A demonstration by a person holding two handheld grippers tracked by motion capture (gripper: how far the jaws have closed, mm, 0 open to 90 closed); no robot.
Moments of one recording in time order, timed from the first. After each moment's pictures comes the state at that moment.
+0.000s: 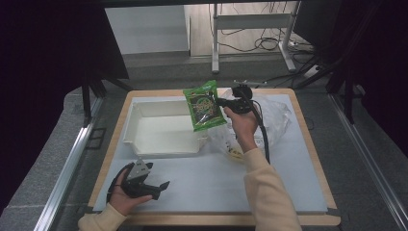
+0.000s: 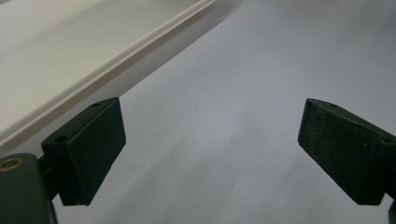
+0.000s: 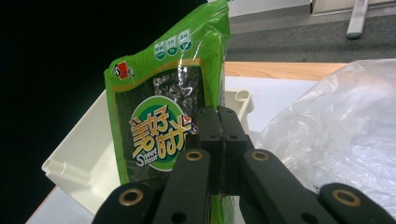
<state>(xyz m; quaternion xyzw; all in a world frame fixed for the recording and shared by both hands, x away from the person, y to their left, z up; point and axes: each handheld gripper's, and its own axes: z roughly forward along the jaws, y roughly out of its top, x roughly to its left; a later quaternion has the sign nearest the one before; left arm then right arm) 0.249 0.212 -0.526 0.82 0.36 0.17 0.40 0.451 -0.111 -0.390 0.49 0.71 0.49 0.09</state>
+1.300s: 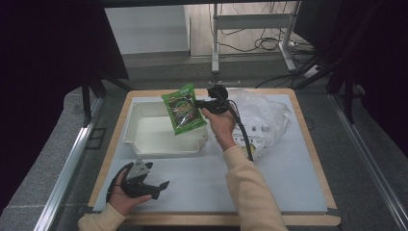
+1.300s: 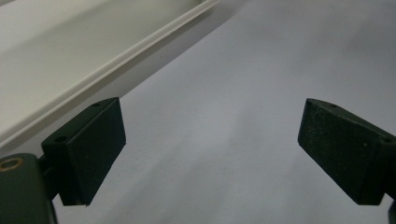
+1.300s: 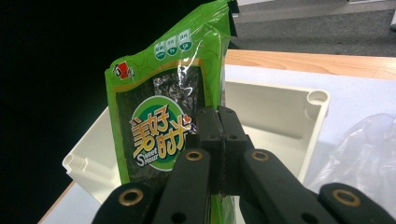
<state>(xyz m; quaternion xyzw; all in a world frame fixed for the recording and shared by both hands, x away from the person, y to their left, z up) 0.249 0.213 -0.525 0.82 0.37 0.17 0.40 0.457 -0.047 -0.403 0.46 0.74 0.49 0.06</state>
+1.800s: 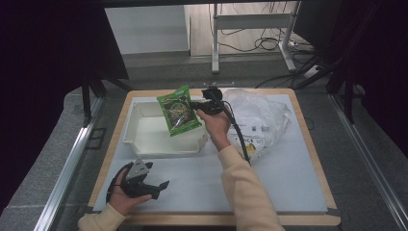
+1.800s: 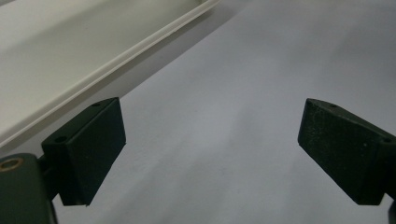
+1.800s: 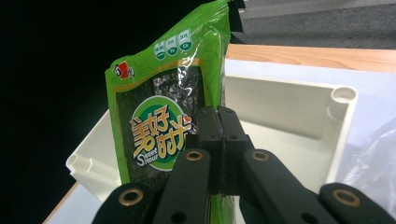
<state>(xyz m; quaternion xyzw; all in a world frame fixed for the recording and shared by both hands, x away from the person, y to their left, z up) 0.249 0.213 -0.524 0.82 0.37 0.17 0.40 0.460 -0.032 -0.412 0.46 0.74 0.49 0.05</state>
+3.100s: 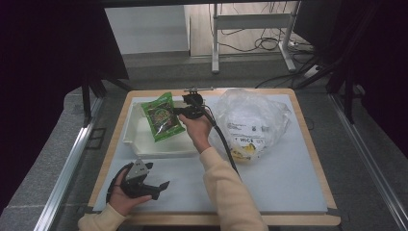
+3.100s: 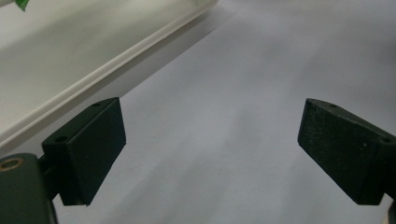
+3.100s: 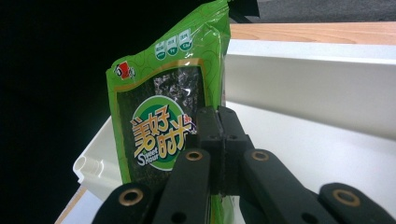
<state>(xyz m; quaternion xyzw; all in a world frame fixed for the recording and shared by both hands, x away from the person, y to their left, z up) 0.247 0.213 -0.524 0.82 0.36 0.16 0.41 0.461 0.024 -0.438 0.46 0.75 0.48 0.02</state>
